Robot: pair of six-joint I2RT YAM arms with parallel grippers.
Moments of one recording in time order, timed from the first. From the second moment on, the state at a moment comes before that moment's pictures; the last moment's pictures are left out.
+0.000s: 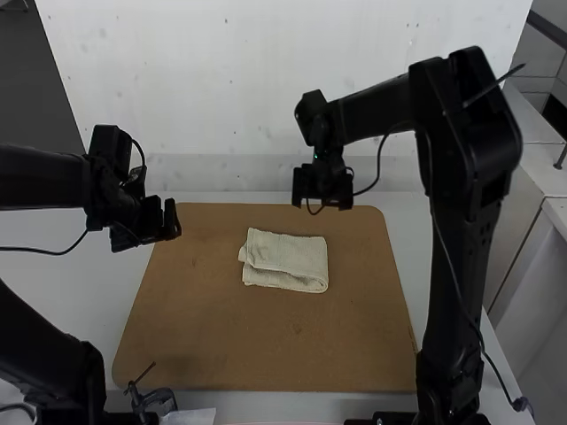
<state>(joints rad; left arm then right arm) 0.00 1.29 0.65 -0.34 0.16 -0.13 0.52 1.84 1.28 -0.61 0.23 0.49</state>
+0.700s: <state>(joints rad) -0.03 0.99 0.61 -0.41 0.11 -0.12 -0.01 0.70 0.45 -0.34 0.16 0.16</state>
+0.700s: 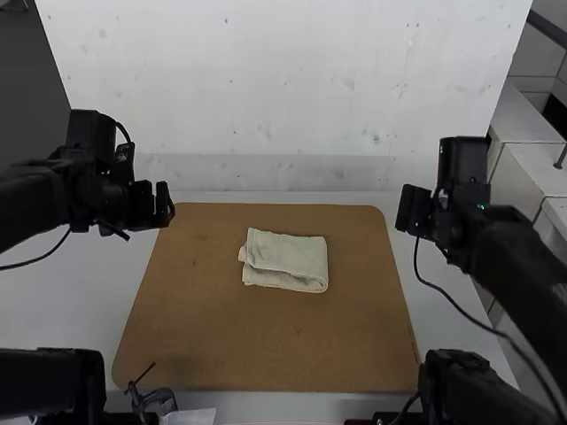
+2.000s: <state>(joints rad) -0.01 0.06 0.42 -0.64 -0.10 -0.17 0.04 0.00 0.21 -0.41 0.11 0.08</state>
